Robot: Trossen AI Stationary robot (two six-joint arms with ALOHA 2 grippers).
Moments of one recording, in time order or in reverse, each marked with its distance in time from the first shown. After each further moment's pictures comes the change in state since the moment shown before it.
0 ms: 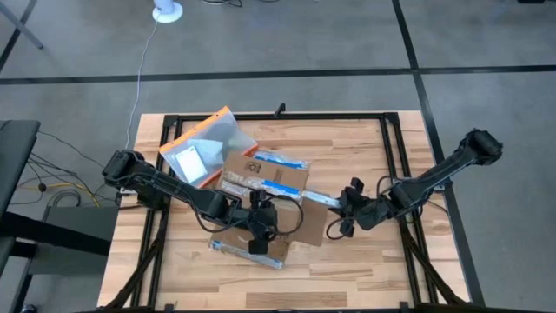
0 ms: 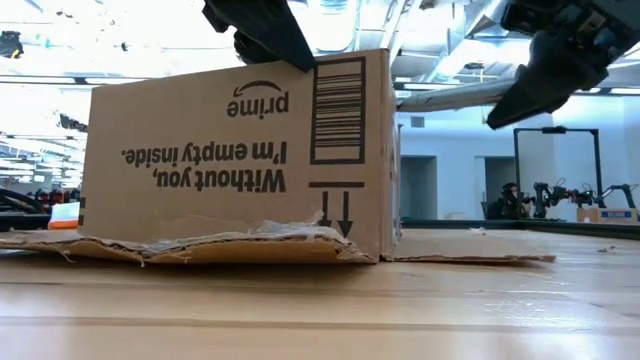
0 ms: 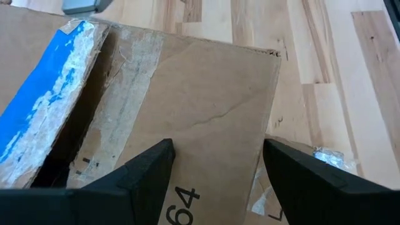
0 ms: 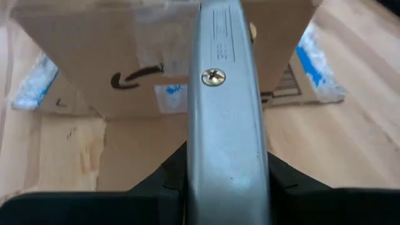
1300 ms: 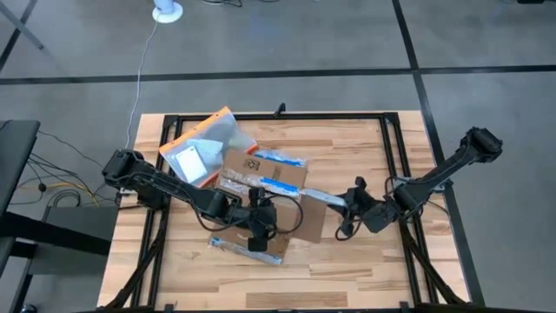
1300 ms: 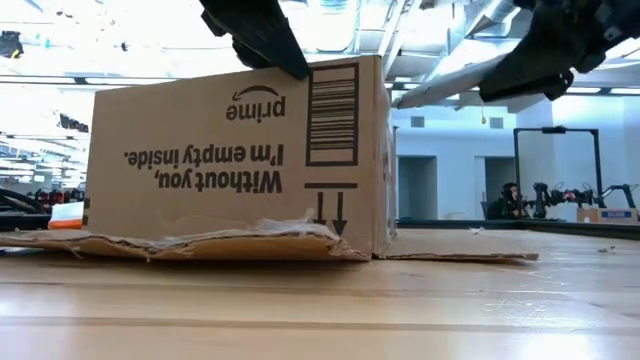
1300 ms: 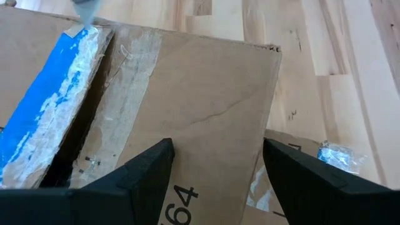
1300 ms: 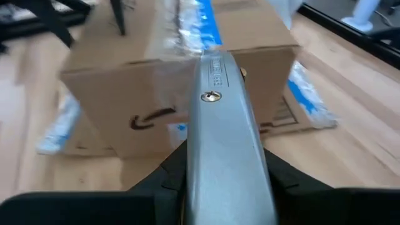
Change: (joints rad) left arm -0.006 -0.002 0.003 -0.047 -0.018 0.016; right arm 0.049 -0.050 -0.027 0.095 0.182 0.026
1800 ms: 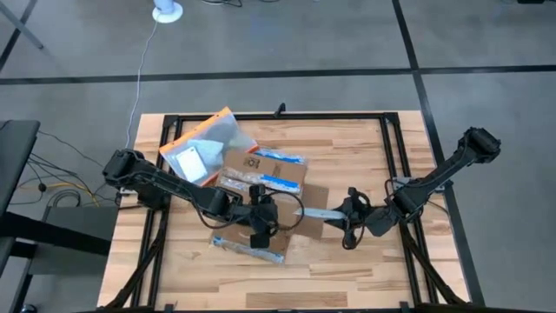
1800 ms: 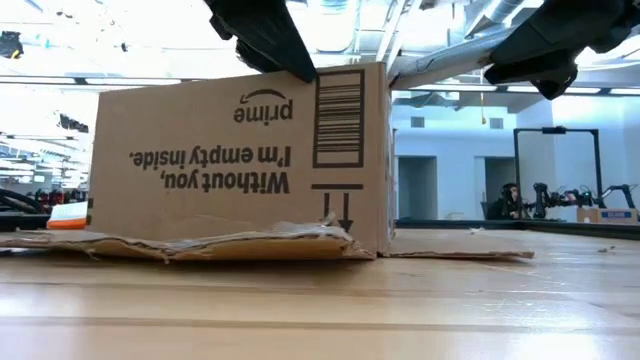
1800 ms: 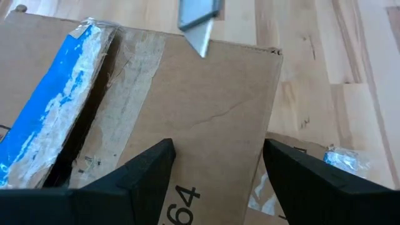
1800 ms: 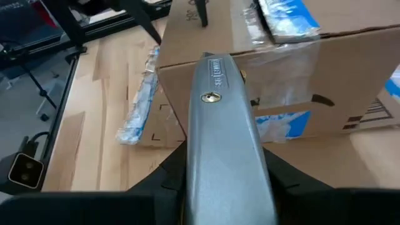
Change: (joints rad) left arm 0.033 0.000 0.001 0.015 -0.040 0.012; right arm 0.042 0.035 0.000 0.167 -0.166 -0.008
